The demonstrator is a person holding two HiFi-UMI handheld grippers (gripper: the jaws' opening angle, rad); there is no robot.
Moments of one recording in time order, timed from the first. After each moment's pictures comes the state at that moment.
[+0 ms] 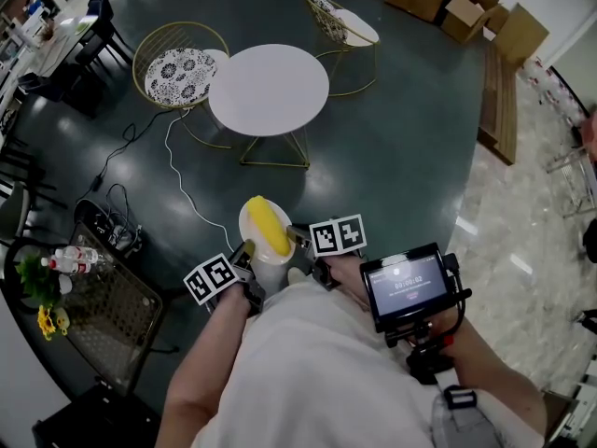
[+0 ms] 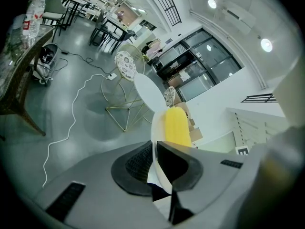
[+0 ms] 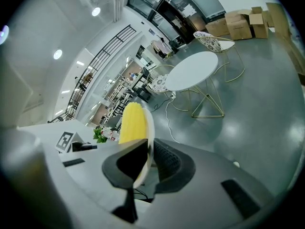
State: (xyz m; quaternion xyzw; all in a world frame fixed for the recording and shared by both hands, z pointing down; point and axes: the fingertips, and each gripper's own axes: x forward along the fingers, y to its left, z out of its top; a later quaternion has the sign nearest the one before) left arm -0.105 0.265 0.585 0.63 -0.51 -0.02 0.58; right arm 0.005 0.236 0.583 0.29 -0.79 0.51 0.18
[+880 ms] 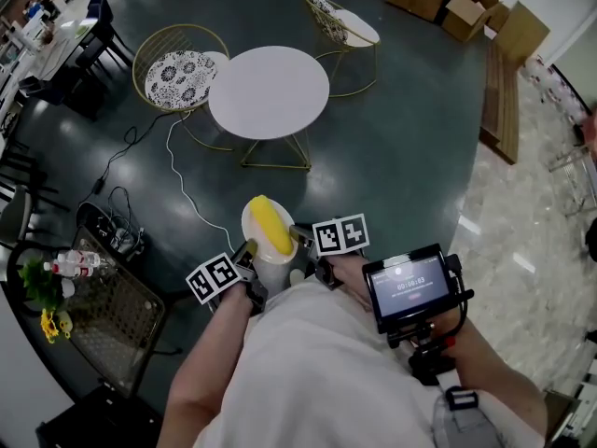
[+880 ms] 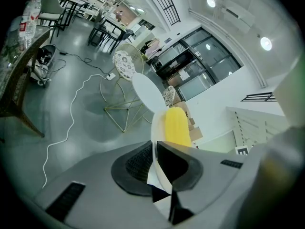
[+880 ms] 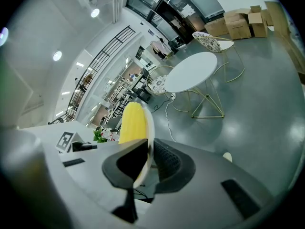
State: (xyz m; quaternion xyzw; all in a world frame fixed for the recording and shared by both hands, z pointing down) left arm -0.098 0.251 0.583 0.64 -0.51 -0.01 0.58; right arm 0.013 0.222 0.582 0.29 -0.79 0.51 0.17
